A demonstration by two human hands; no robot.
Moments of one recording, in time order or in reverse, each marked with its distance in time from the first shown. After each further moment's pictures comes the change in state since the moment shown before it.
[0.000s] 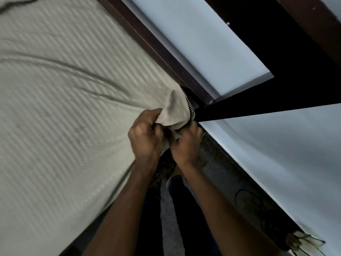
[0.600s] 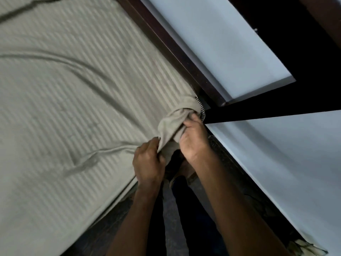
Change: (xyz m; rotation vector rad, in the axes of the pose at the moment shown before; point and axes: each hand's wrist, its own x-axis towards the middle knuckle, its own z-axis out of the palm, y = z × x) left_hand -0.074 -0.048 -0.023 0.372 -0.218 -0.181; right_hand 0.017 -0.081 -0.045 1.421 -0.271 0.687
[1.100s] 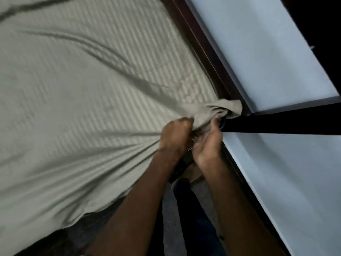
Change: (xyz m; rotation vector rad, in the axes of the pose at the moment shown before) left_hand 0.064 0.041 -0.032 0.147 -0.365 0.153; right_hand 0.002 0.026 -0.011 -0.126 0.138 0.048
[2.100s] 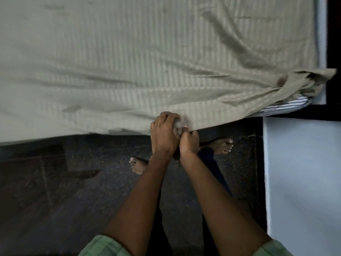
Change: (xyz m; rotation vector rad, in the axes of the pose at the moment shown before) left_hand -0.235 -0.170 0.095 -0.363 0.472 -0.550; right_hand -0.115 0.267 -0.005 -0.912 0.011 0.035
